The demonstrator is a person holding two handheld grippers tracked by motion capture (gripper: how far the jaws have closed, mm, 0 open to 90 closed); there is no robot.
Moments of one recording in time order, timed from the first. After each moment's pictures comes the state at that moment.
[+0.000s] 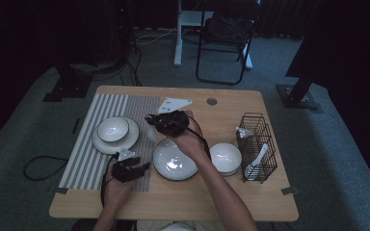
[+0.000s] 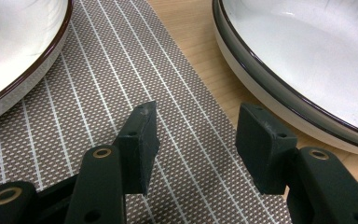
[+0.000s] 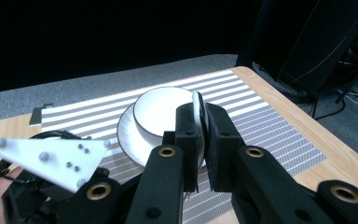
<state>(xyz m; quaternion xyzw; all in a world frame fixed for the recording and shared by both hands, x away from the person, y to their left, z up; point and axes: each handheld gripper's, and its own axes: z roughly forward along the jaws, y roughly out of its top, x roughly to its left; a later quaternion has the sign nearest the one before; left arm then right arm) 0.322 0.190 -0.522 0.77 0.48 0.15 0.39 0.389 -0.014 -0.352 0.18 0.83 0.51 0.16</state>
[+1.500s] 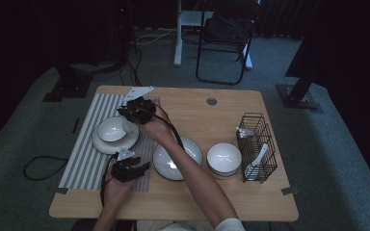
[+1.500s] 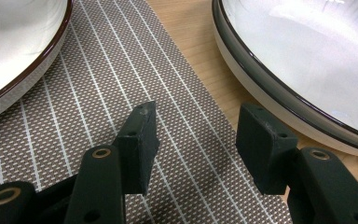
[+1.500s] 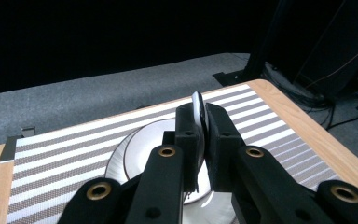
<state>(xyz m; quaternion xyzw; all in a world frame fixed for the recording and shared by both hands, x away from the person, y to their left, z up) 0.323 0.192 -0.522 0.77 0.48 0.14 0.40 0.437 0.079 -0.360 0.17 0.84 0.50 0.14</state>
